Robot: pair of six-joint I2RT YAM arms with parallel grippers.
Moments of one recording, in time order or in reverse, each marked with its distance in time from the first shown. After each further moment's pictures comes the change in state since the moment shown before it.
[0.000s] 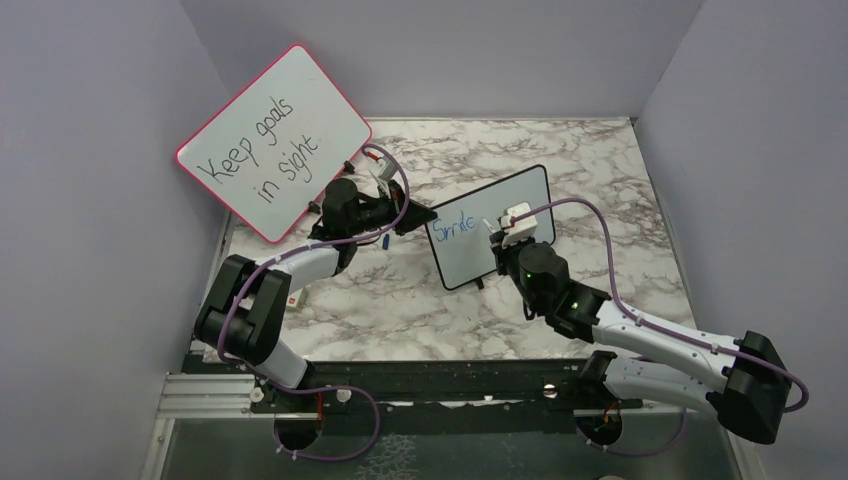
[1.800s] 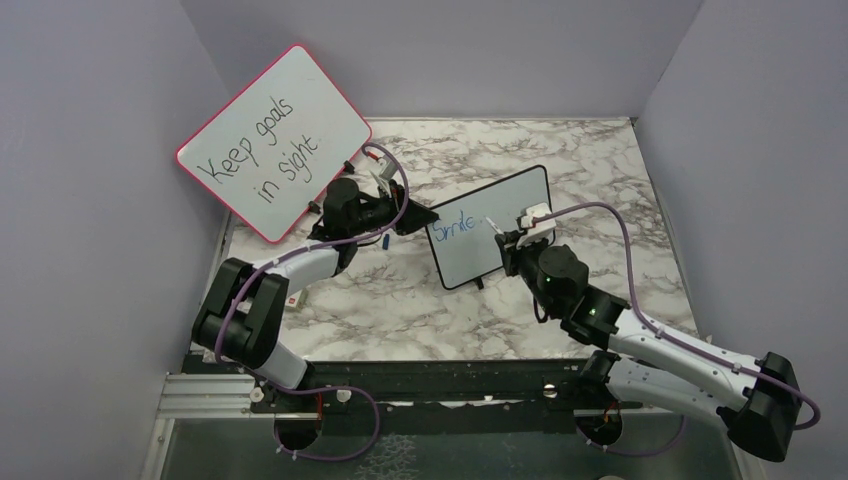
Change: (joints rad) left arm -0.006 -0.017 0.007 -0.050 -0.024 -0.018; right arm -0.020 -0.131 -0.014 -0.043 -0.066 0.051
